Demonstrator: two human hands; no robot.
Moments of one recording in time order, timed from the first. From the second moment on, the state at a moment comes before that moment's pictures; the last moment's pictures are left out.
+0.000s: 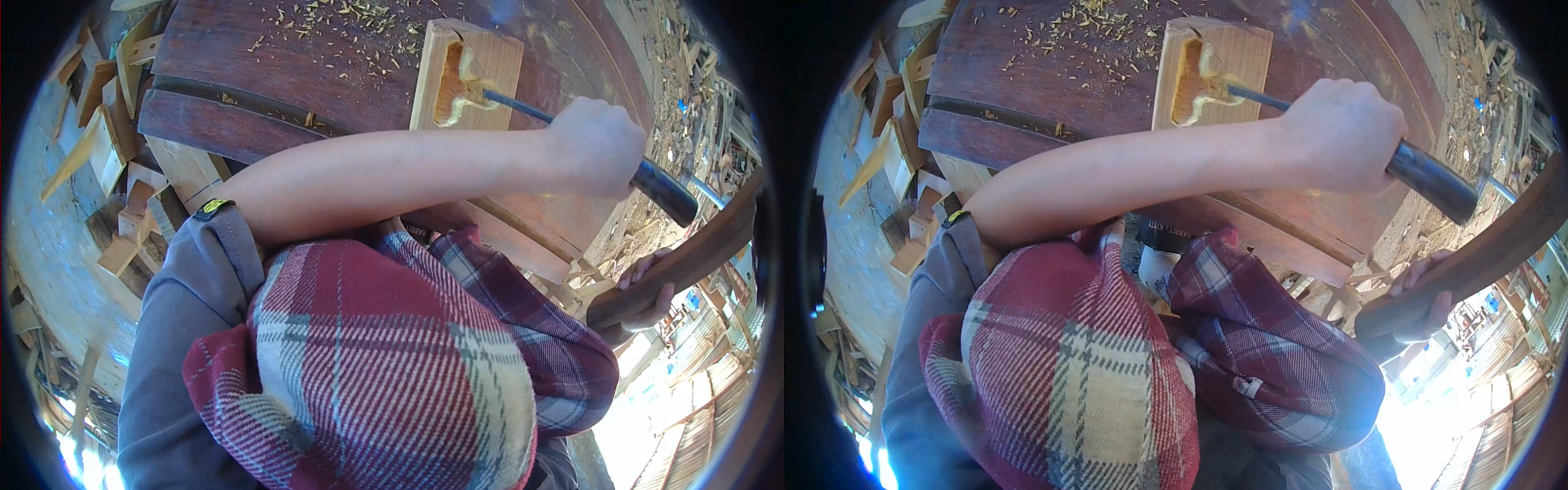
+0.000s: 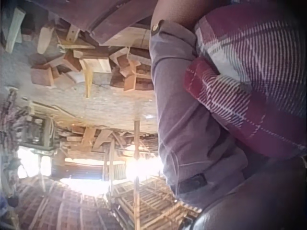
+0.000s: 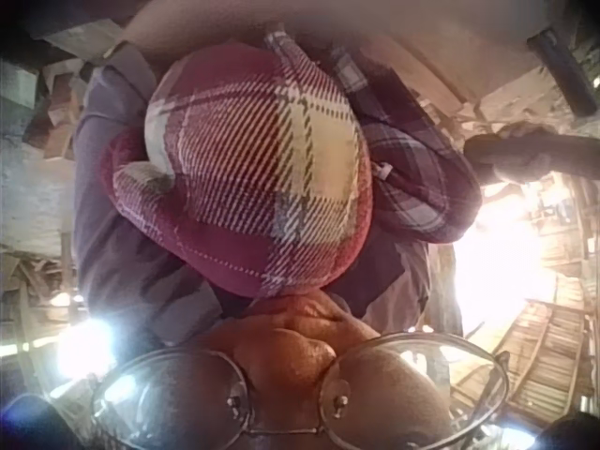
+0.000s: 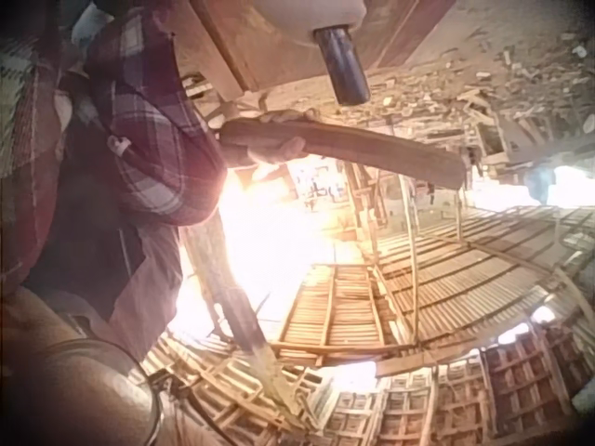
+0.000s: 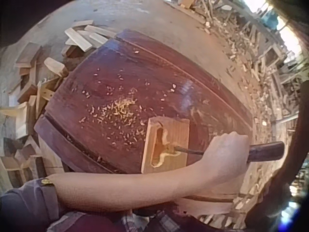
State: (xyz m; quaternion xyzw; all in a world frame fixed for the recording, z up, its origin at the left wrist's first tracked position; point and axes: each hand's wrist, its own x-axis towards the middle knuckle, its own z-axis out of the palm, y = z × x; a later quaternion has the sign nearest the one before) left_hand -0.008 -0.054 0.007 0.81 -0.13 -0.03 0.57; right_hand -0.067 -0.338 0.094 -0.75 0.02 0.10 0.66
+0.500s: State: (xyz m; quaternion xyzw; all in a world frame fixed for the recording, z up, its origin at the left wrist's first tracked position) left_hand -0.009 -0.047 0.010 0.79 -0.17 -0.04 0.59; right_hand -0.076 -0.327 0.092 -0.74 0.02 0.11 0.66
